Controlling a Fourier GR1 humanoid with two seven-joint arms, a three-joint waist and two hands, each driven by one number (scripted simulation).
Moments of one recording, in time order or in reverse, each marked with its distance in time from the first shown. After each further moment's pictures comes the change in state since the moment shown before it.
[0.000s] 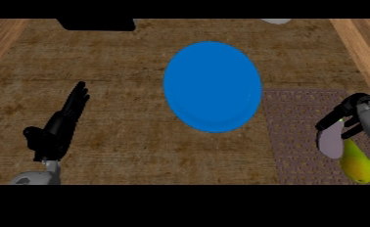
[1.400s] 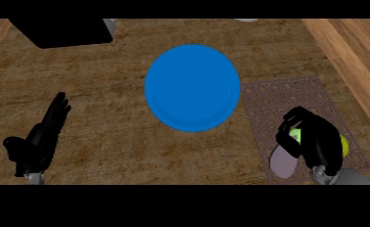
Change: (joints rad) left arm 0.079 0.022 0.075 -0.001 0.010 0.020 0.003; right arm 0.342 -0.002 0.300 -0.836 0.878 -0.804 -0.065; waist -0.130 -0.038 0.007
